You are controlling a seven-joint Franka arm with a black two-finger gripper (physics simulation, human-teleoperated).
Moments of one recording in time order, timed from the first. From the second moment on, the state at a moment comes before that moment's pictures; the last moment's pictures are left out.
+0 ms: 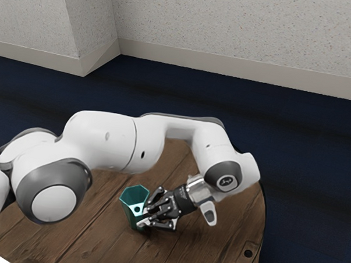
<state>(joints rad) -0.46 0.84 -0.12 -1.32 0.40 1.03 0.05</state>
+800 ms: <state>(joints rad) -0.54 0.39 -0.05 -2.00 0.77 1.47 0.19</state>
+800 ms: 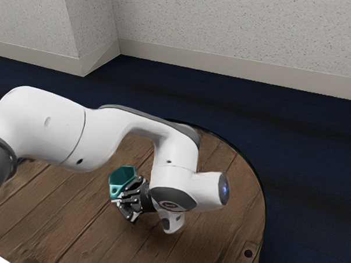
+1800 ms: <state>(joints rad) -0.52 0.42 0.08 -2.08 0.93 1.72 0.40</state>
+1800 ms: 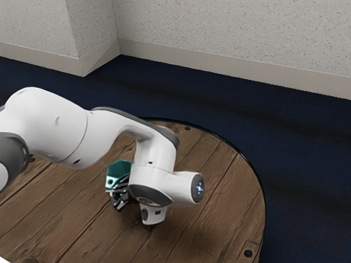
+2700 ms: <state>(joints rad) -0.56 0.40 0.08 -2.11 0.91 1.74 0.43</state>
